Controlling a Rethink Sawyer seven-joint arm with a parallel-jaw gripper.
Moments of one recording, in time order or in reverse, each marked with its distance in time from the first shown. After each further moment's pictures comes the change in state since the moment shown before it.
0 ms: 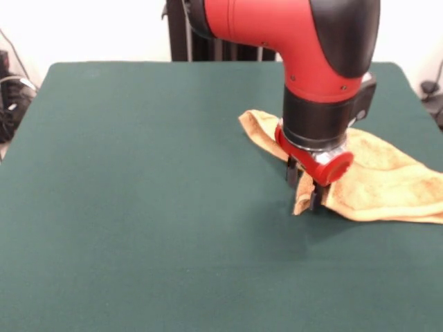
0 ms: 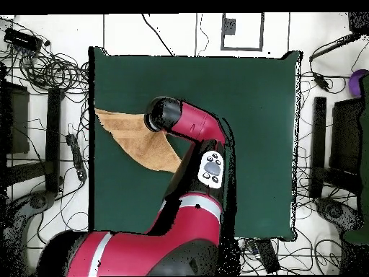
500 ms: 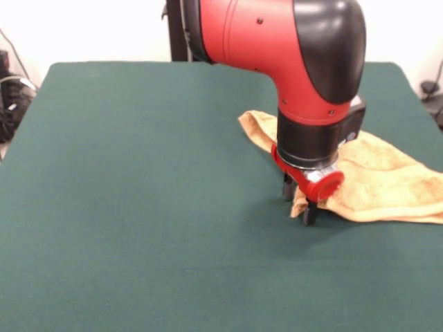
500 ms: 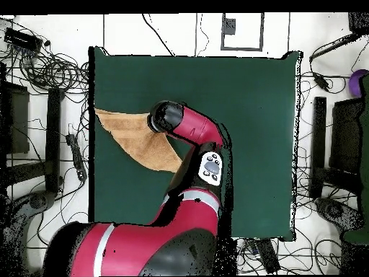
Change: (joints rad) arm -0.001 0.053 0.000 0.002 0.071 -0.058 0.002
